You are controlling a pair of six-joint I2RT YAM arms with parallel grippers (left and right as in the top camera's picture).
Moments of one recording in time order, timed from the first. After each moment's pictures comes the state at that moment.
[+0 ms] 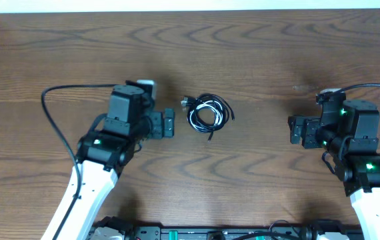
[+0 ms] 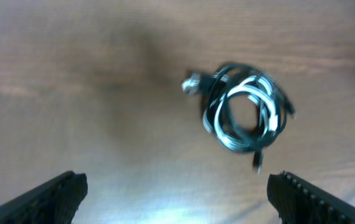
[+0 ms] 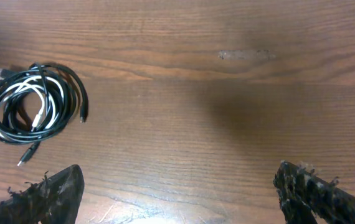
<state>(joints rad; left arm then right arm) -0.29 1.14 0.93 -0.66 0.07 -0.22 0.01 0.96 0.80 -0.66 -0.14 0.03</state>
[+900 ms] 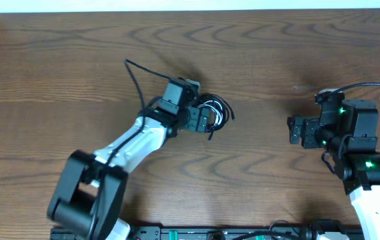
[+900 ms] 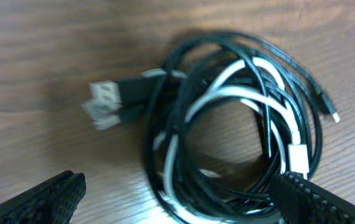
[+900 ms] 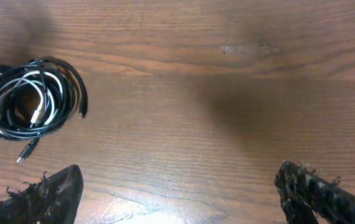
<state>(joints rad) -0.46 1.70 0.93 -0.24 0.10 -0.17 0.01 0.98 0.80 -0.66 -0.14 0.03</state>
